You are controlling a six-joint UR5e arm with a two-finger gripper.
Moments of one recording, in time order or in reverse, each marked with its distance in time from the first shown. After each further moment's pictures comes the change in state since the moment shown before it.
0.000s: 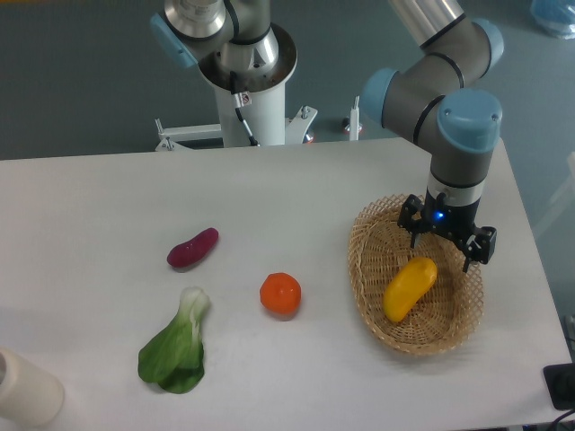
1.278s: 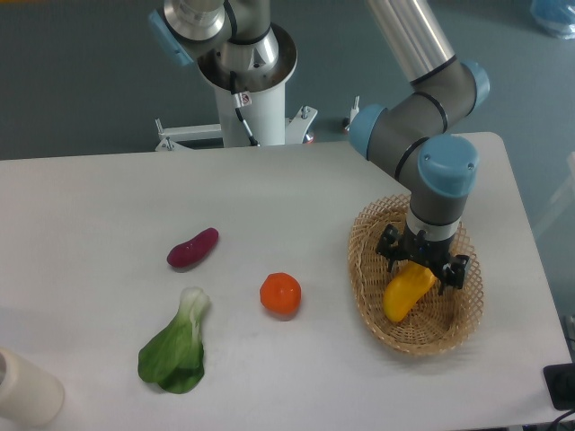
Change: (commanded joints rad) arm -0.051 -0.104 -0.009 0.043 0.002 -0.127
